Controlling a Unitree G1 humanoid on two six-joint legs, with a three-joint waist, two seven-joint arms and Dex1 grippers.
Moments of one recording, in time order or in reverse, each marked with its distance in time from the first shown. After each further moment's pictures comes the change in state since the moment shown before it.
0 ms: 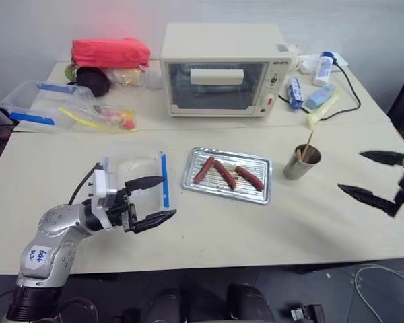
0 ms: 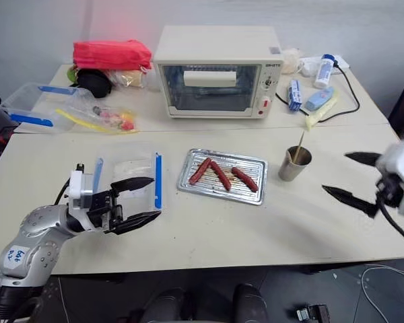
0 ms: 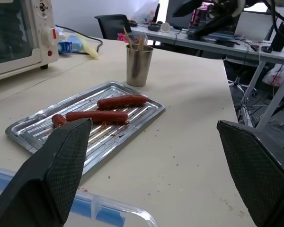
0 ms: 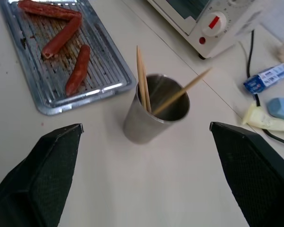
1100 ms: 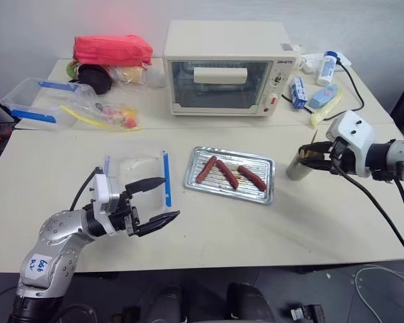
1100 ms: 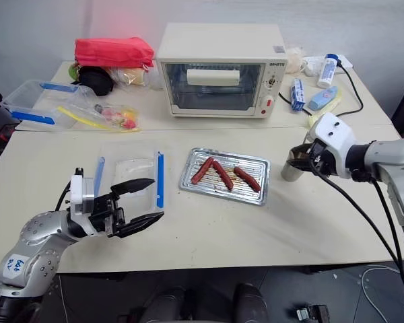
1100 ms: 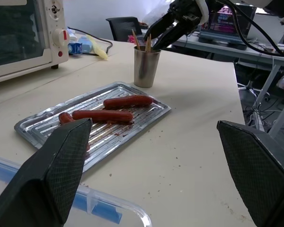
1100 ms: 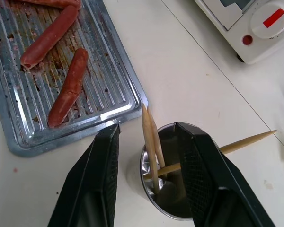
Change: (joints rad) left arm 0.065 -0.019 0.004 -0.081 0.008 -0.008 0.079; right arm -0.499 0.142 0.445 0.139 -0.247 0.176 -0.001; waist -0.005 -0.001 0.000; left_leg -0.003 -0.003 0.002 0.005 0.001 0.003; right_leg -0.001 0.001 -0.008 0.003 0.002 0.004
